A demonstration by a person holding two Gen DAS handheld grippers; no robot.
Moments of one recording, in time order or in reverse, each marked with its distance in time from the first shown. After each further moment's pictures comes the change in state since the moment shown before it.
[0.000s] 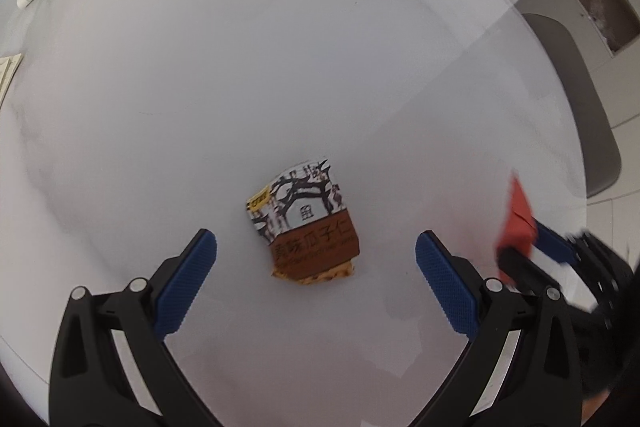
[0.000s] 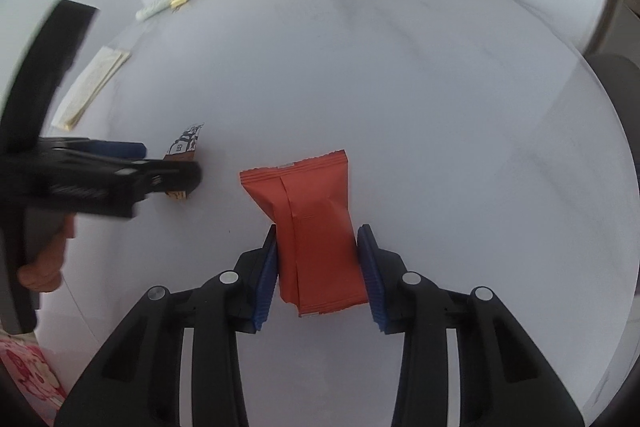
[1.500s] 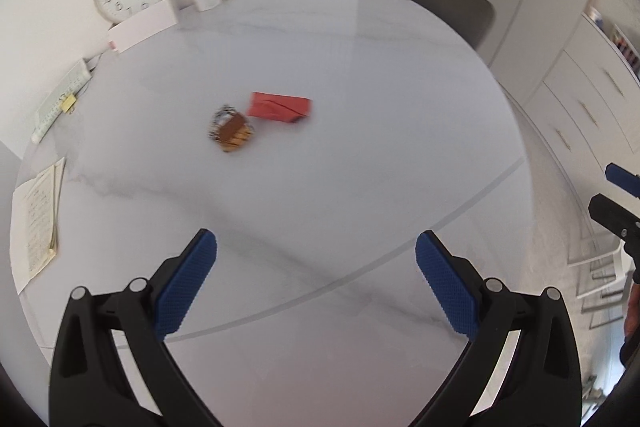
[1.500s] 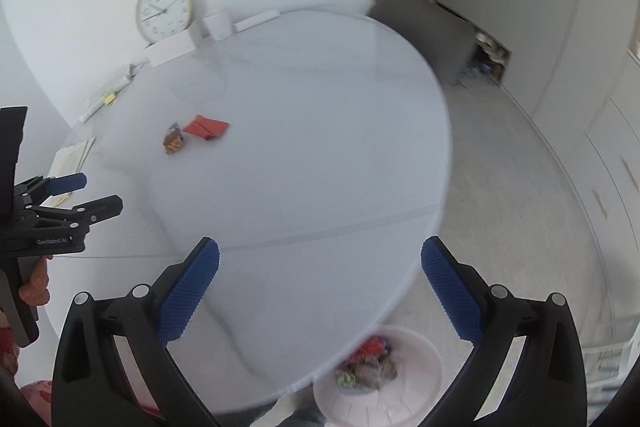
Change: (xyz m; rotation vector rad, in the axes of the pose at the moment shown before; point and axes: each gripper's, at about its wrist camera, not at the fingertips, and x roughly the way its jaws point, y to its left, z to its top) left arm -0.178 -0.033 -0.174 0.514 -0.196 0.023; right arm -0.219 0.055 -0.212 0.447 -0.204 -0.304
